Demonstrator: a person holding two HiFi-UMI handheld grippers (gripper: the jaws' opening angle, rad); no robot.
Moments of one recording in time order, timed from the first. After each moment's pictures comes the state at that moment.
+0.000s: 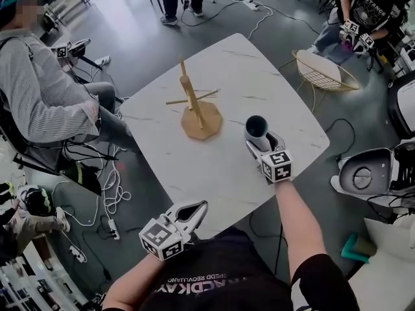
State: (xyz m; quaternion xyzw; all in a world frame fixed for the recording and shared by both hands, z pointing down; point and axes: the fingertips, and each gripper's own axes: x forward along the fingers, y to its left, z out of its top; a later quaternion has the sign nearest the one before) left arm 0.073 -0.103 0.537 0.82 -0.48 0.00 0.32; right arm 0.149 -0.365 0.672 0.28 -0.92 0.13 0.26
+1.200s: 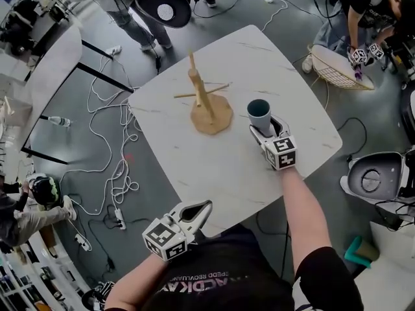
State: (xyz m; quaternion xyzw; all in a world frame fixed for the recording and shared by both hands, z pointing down) left arm 0.070 -0.099 0.547 0.80 -0.50 0.01 0.34; right arm 0.106 -0.395 0.670 0.25 -0.93 0.10 0.24
